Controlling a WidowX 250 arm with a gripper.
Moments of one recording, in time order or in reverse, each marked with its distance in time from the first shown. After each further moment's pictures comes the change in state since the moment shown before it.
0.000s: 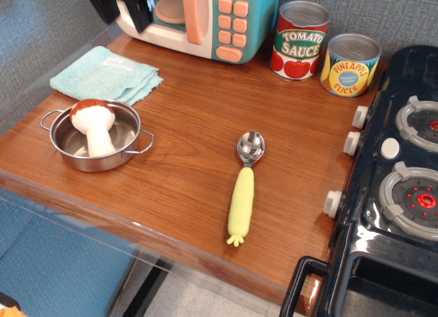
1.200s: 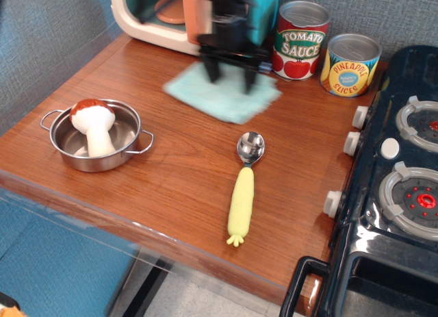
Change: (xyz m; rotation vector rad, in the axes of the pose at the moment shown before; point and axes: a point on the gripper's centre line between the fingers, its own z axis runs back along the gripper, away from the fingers) arm -0.004 -0.068 -0.093 0.031 0.135 0.139
